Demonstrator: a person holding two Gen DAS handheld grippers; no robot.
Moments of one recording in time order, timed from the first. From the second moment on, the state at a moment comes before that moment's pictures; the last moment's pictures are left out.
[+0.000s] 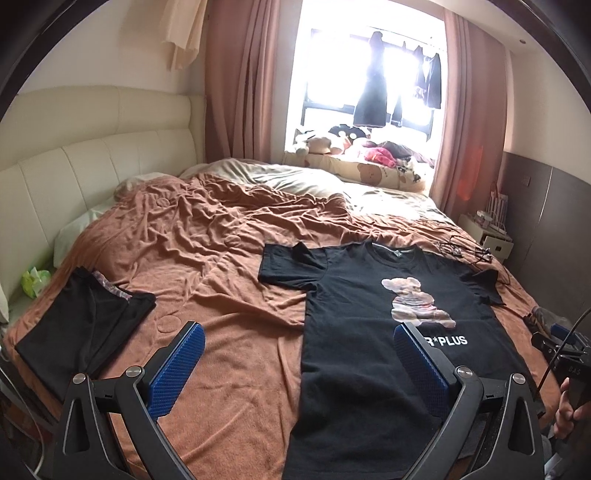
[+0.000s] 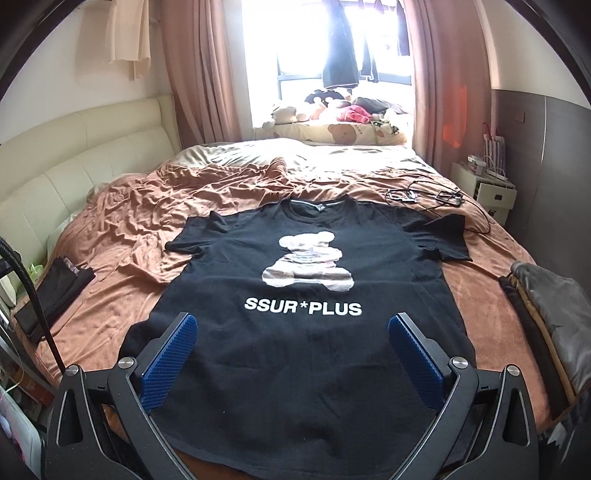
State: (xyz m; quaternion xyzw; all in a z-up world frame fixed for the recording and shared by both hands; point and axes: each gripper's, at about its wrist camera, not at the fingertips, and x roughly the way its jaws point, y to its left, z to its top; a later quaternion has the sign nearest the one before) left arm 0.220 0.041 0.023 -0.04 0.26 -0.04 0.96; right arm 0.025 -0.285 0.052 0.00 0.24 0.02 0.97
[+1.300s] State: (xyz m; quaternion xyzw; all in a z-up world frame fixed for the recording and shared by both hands) left arm 0.590 0.071 -0.076 -0.05 0.42 -0.05 0.90; right arm 0.357 -0.272 0.026 0.00 0.33 0.09 0.94
